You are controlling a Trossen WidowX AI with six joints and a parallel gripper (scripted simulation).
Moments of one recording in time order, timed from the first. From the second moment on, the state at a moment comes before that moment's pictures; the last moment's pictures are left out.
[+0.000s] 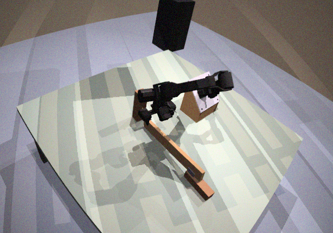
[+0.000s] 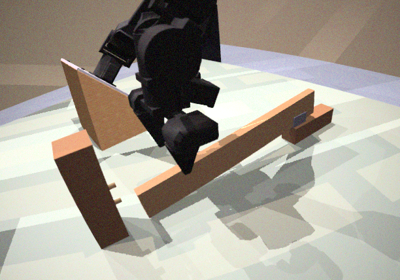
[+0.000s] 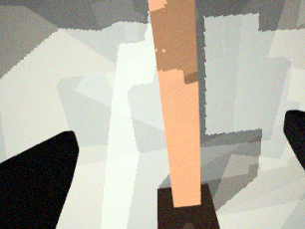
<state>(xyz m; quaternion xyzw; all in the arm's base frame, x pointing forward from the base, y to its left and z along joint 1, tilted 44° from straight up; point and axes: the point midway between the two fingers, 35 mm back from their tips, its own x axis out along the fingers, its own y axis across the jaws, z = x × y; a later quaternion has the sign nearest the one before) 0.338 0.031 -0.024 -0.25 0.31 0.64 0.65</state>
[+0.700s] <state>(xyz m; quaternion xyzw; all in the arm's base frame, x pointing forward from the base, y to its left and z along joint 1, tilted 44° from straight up) 0.342 0.055 -0.039 -0.26 0.30 0.65 0.65</state>
